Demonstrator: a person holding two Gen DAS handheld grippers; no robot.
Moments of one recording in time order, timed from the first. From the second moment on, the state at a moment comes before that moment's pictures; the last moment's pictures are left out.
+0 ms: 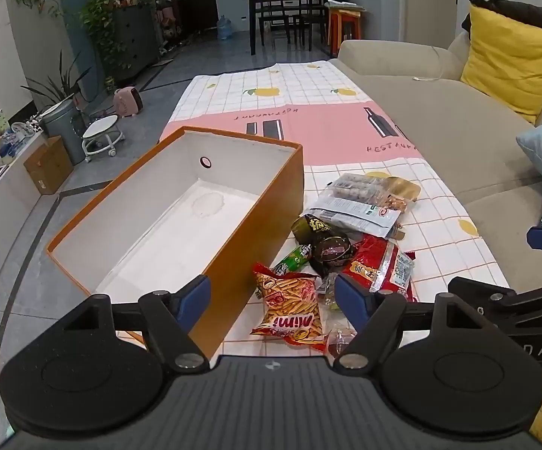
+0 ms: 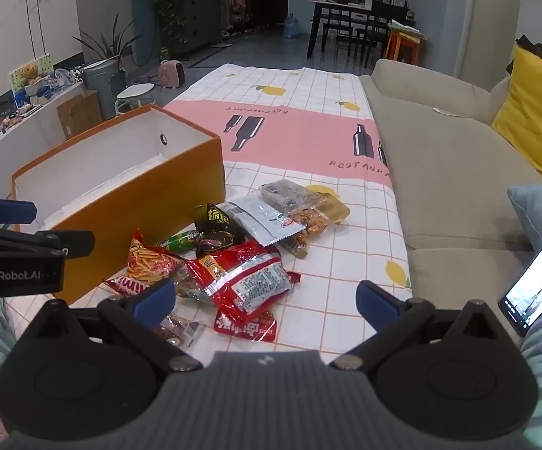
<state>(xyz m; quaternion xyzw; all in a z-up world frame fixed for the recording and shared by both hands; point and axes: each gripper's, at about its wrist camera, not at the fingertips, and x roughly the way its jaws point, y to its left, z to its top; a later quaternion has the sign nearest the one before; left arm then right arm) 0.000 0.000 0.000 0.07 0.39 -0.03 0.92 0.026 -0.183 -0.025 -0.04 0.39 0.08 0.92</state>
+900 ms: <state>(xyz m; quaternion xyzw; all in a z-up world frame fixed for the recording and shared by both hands) 0.001 0.007 -0.005 0.07 0.39 -0.03 0.92 0.028 -0.182 -0.026 -0.04 0.39 0.08 0.92</state>
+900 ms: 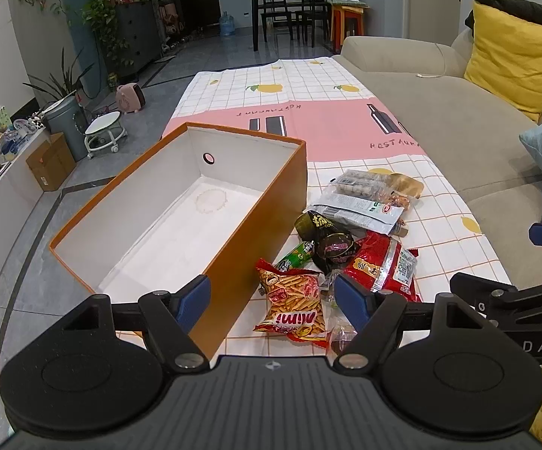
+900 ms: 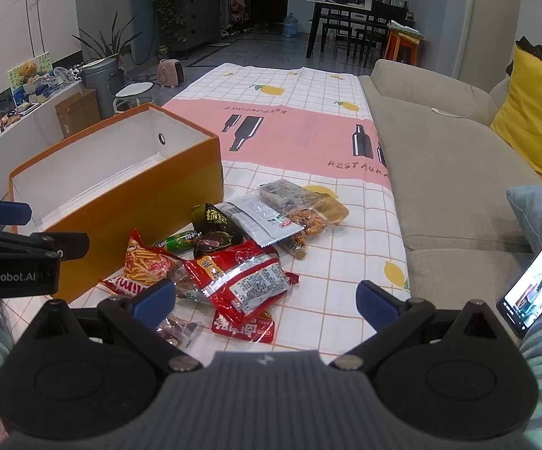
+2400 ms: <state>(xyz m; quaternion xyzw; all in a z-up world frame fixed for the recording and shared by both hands) 0.001 0.005 -0.003 0.07 0.40 -0.03 0.91 0.030 -0.185 -0.029 -0.03 0.40 0.07 0.91</state>
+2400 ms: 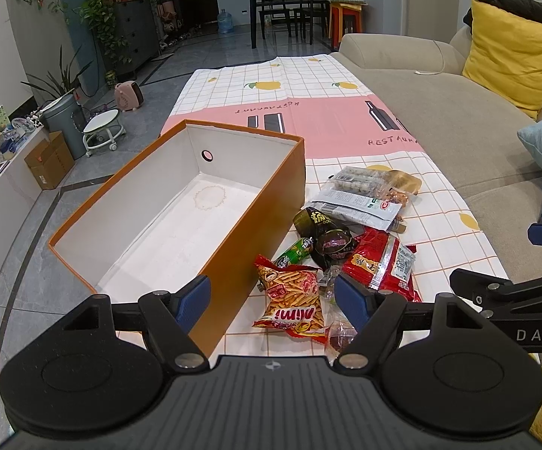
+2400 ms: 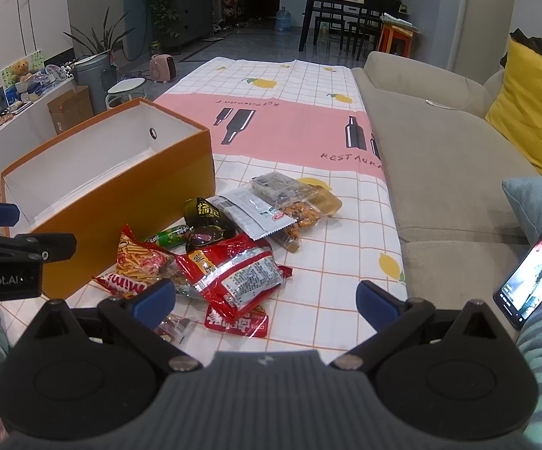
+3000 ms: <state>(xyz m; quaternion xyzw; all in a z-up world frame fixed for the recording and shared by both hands) 0.001 0.000 -0.009 0.07 0.40 -0.03 0.91 0.031 -0.186 -0.030 -0.03 0.40 0.07 0.91</state>
